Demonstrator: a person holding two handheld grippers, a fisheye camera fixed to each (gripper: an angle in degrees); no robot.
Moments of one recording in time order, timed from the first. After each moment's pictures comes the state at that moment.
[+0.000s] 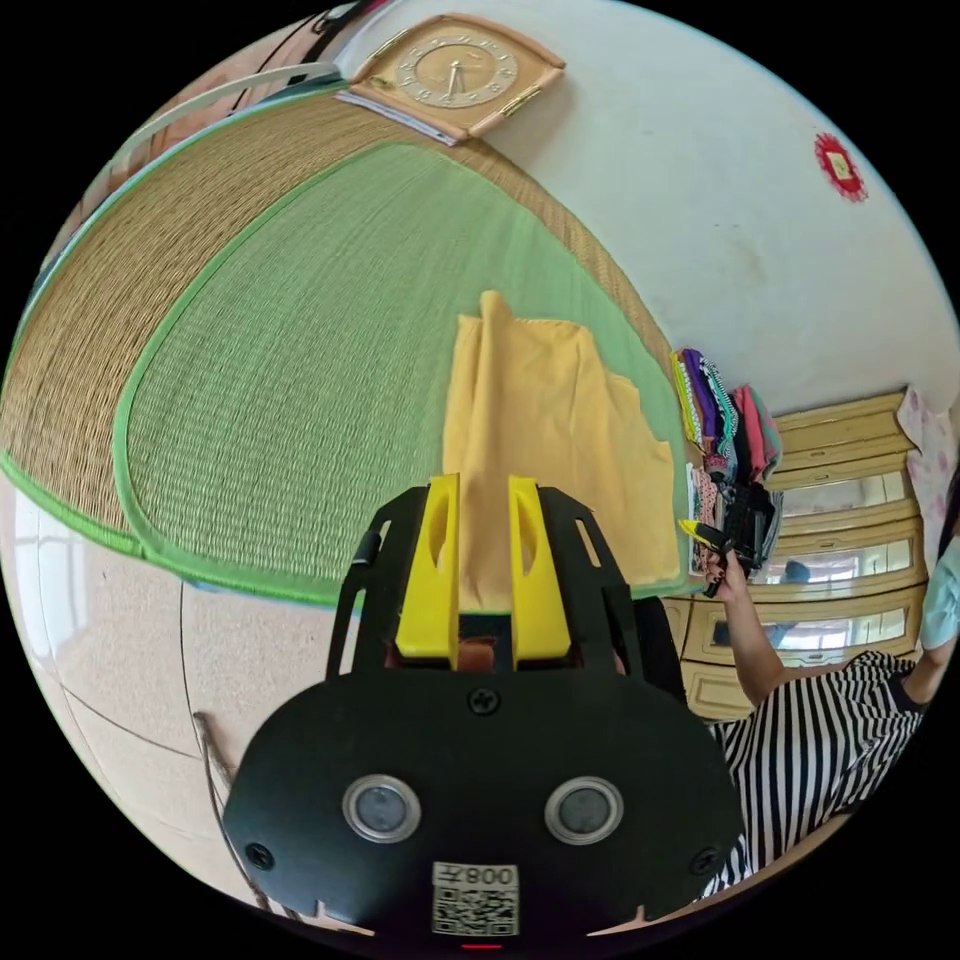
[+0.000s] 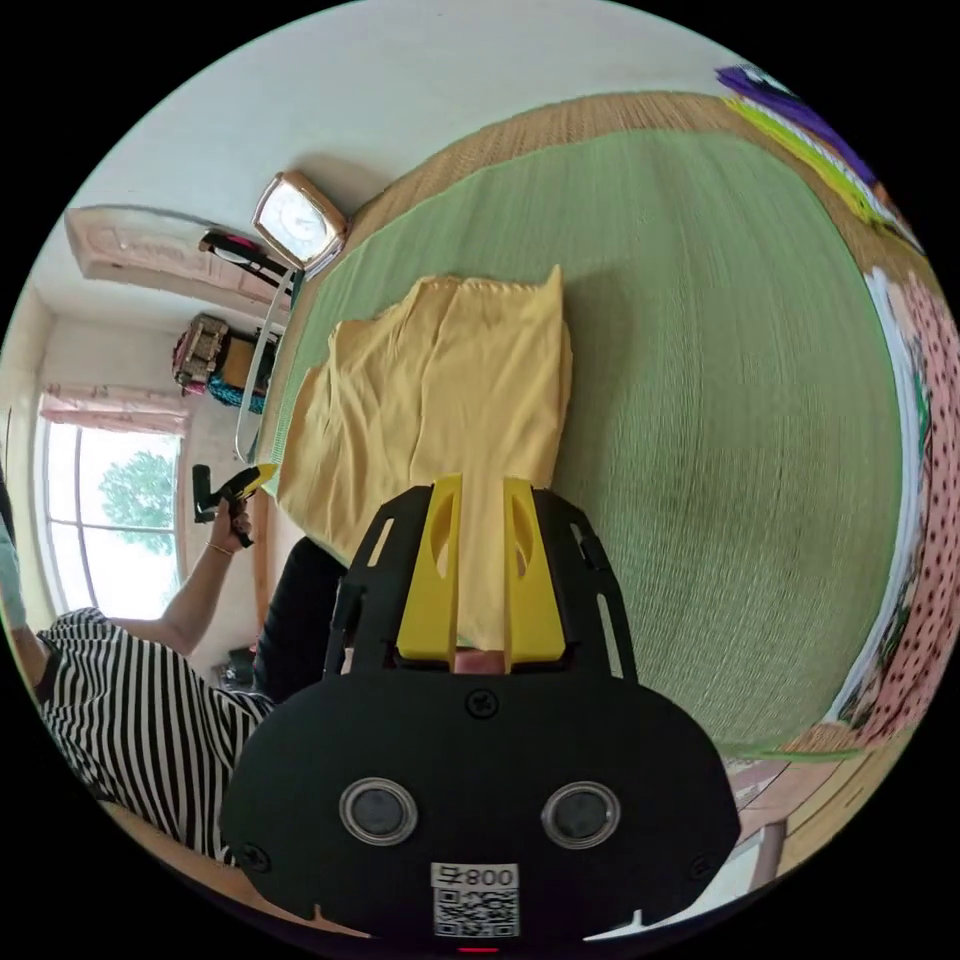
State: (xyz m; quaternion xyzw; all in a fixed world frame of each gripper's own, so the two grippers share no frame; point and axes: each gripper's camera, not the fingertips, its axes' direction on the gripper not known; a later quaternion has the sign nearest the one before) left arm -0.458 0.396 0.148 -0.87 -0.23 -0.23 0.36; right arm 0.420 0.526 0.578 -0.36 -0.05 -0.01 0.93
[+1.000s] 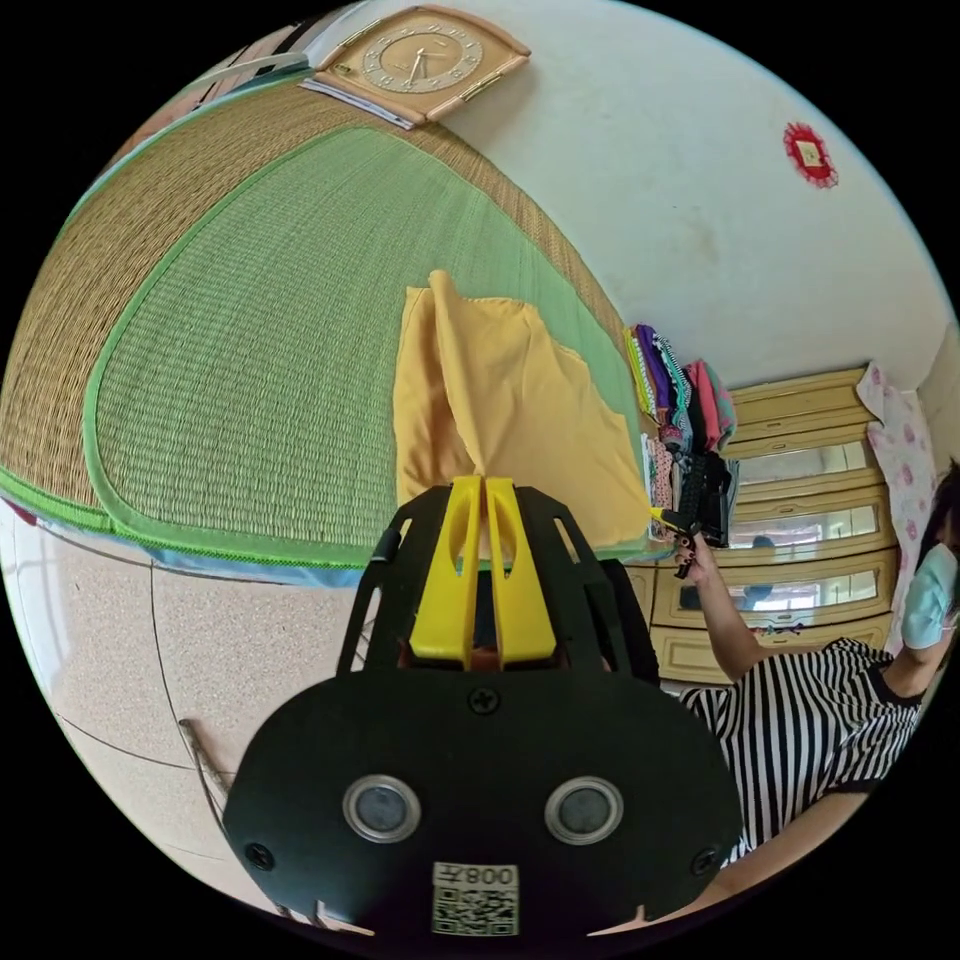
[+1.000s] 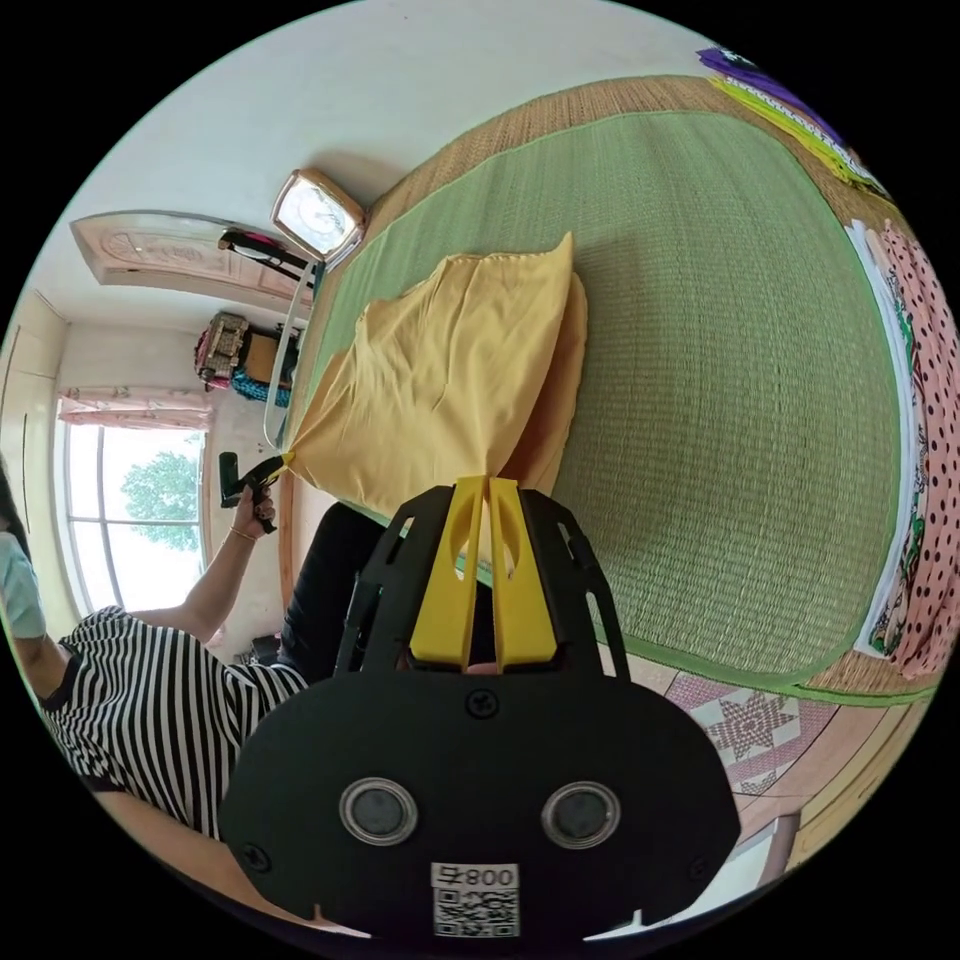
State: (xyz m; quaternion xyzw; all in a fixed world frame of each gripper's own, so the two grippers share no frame) left arm -0.473 0.366 0.080 -0.88 -0.18 -0.28 0.35; right arm 0.466 0.477 0.458 -0.37 -0.08 0.00 0.92
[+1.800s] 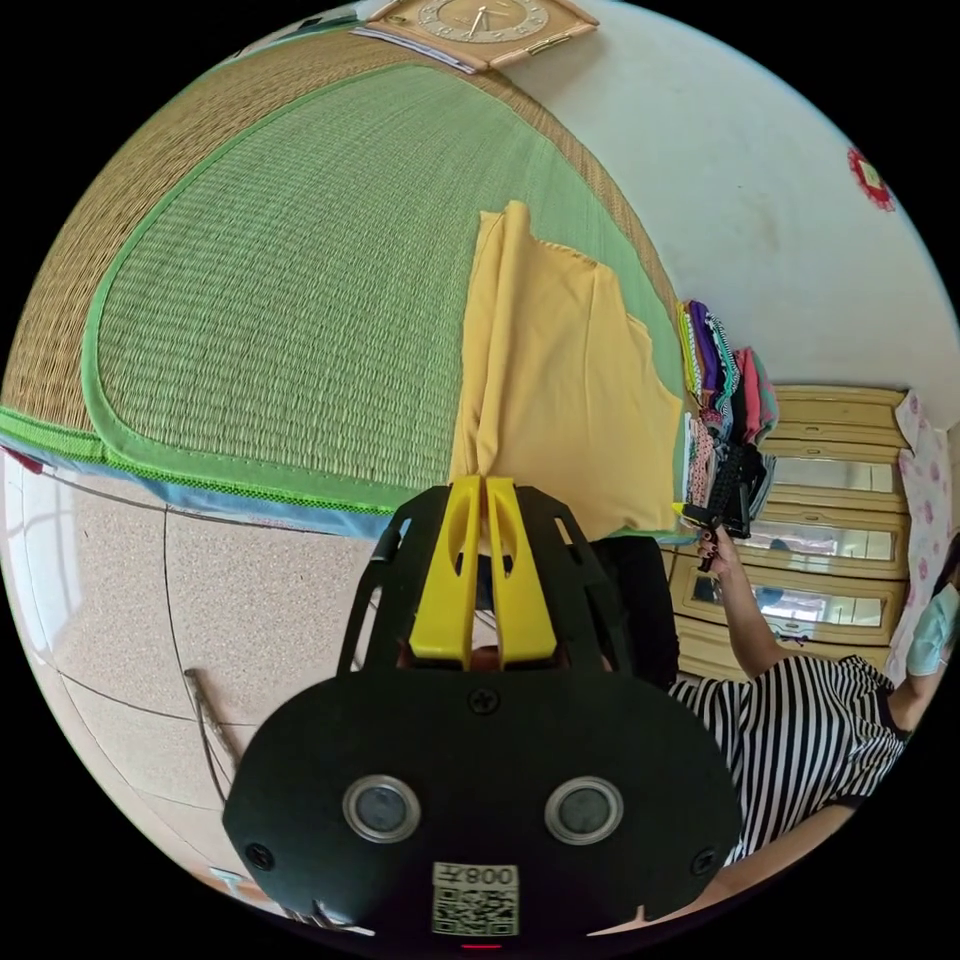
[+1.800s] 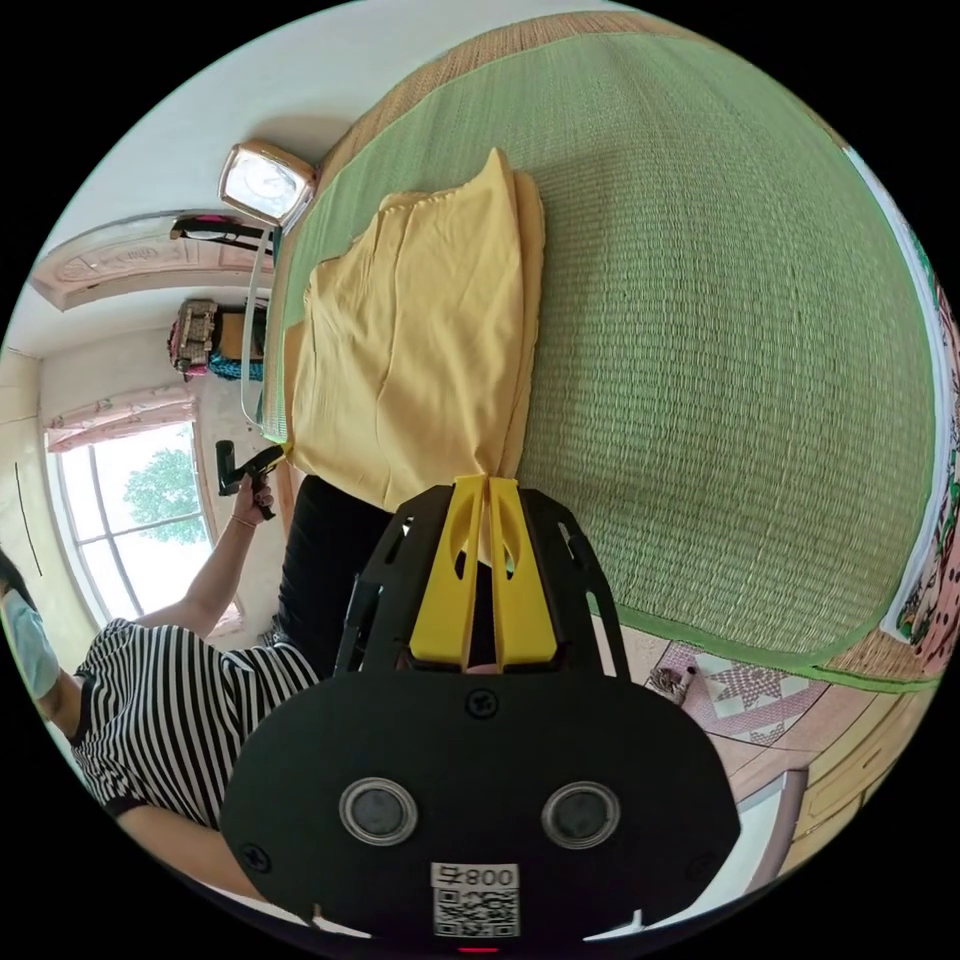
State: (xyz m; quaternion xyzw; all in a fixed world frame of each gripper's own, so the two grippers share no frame) left arm -0.471 0.397 0.003 -0.89 -0.22 -0.28 0.28; right arm 0.486 0.489 0.457 -0.46 -0.07 0.04 0.89
